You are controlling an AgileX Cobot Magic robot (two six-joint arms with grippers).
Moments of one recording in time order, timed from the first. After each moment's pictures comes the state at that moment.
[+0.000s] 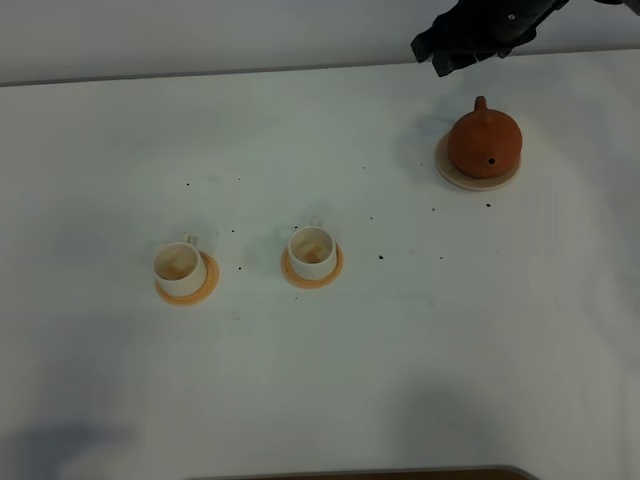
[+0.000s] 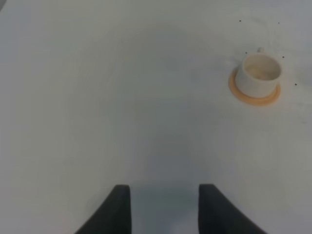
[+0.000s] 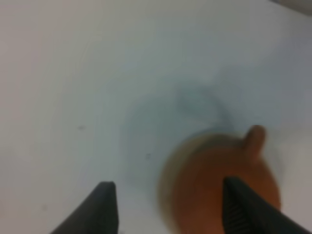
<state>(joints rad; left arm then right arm) 0.11 0.00 -0.46 0.01 1.06 -0.04 0.54 2.19 -2.05 0.10 0.99 -0.18</state>
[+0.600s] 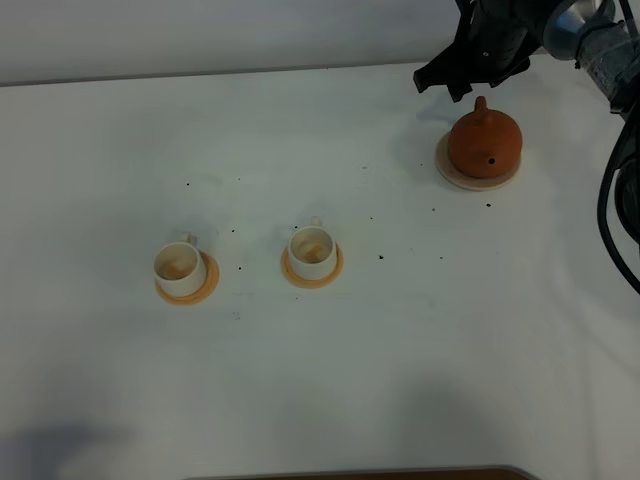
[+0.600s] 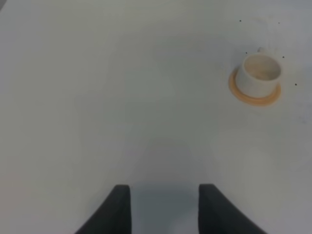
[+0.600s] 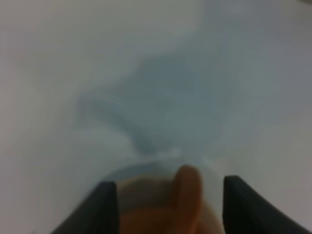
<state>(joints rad) 0.11 0.00 -0.46 0.01 1.06 -0.04 0.54 2.53 -2.38 -0.16 1.06 0.02</state>
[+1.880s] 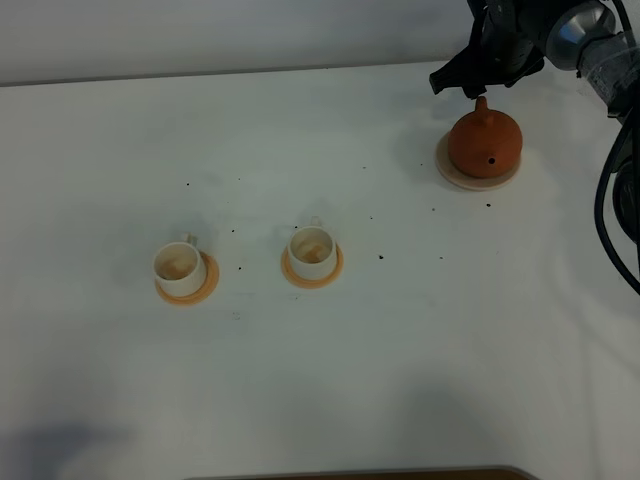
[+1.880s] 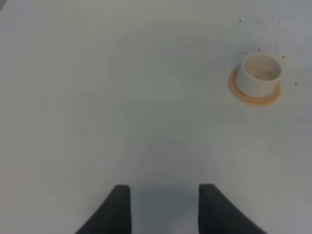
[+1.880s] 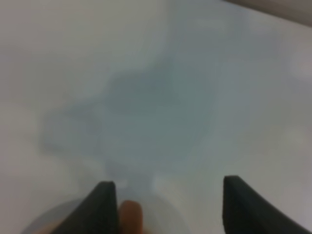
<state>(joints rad) 0.11 0.00 -0.46 0.01 1.06 -0.04 0.51 2.57 -2.39 -0.24 1.00 0.05</state>
